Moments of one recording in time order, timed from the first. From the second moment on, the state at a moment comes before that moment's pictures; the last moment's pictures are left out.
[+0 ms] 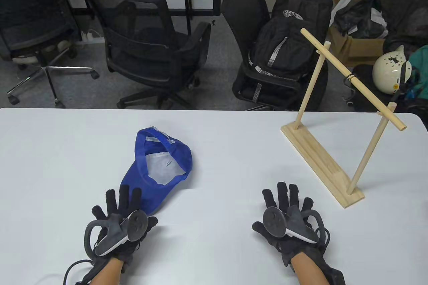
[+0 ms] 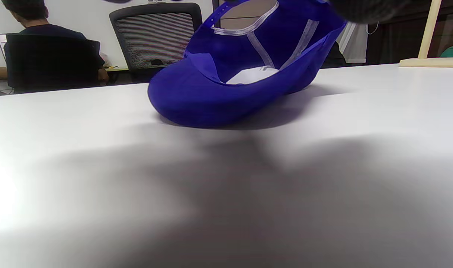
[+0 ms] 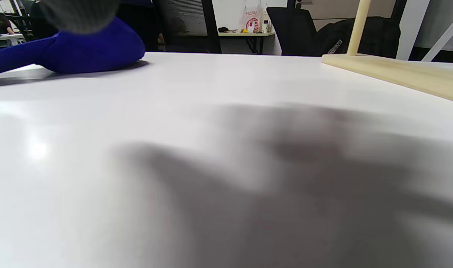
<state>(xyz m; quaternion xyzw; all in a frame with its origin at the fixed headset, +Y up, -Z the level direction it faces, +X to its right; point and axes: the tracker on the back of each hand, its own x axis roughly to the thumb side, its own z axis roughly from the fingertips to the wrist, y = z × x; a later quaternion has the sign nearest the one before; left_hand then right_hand) -0.249 -0.739 -0.276 -0.04 -0.06 -0.04 1.00 0.163 -0.738 -0.282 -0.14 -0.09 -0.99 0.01</state>
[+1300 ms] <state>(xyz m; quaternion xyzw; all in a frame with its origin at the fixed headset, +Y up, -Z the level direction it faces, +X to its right) -0.197 -0.707 -0.314 -0.04 -0.06 -0.02 1.00 0.156 -0.745 -0.292 -0.13 -0.11 -0.99 -0.02</state>
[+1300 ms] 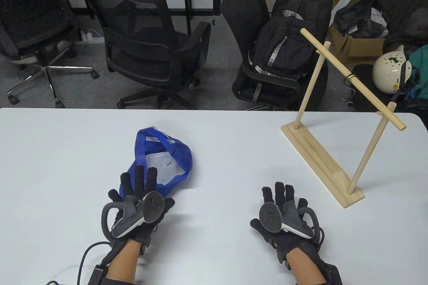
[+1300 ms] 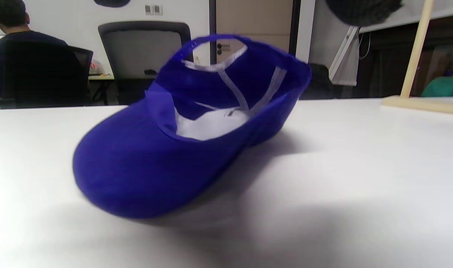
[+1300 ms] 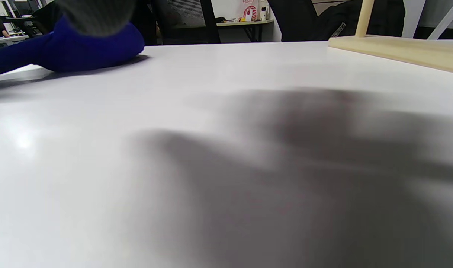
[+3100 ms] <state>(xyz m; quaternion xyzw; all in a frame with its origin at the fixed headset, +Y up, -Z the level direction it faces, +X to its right) -0.215 -0.675 -0.264 0.17 -0.10 0.33 0.92 0.127 -0.736 -0.285 -0.26 0.02 -0.96 -0.14</state>
